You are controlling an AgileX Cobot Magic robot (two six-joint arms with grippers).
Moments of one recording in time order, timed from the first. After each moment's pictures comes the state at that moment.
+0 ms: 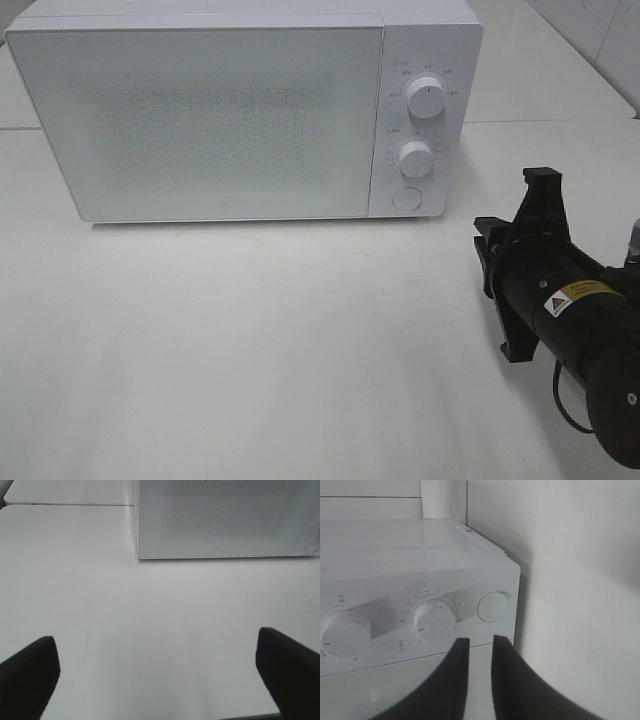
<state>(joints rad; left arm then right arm) 0.09 -0.01 -0.51 -0.25 1.07 0.14 0.70 1.78 -0.29 0.69 -1.21 1.43</state>
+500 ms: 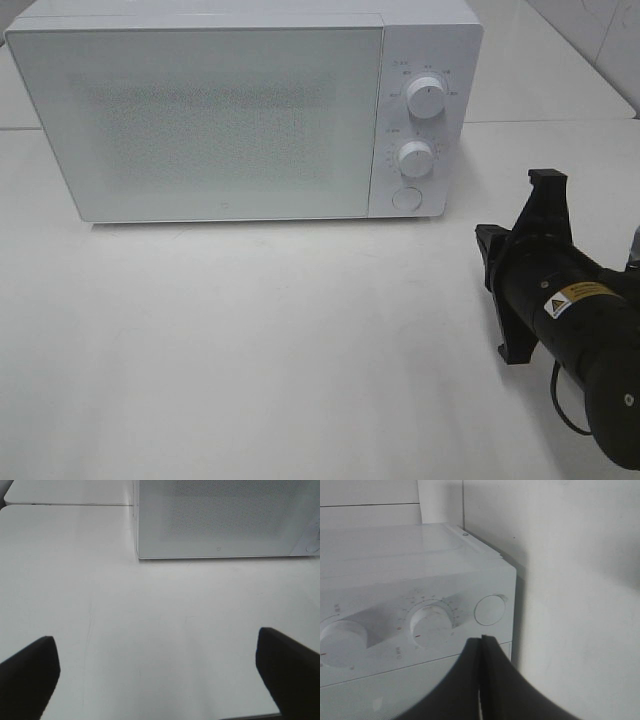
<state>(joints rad) 0.09 -0.01 -0.51 -0.25 1.07 0.14 0.70 1.79 -0.29 0.70 -1.21 1.47</state>
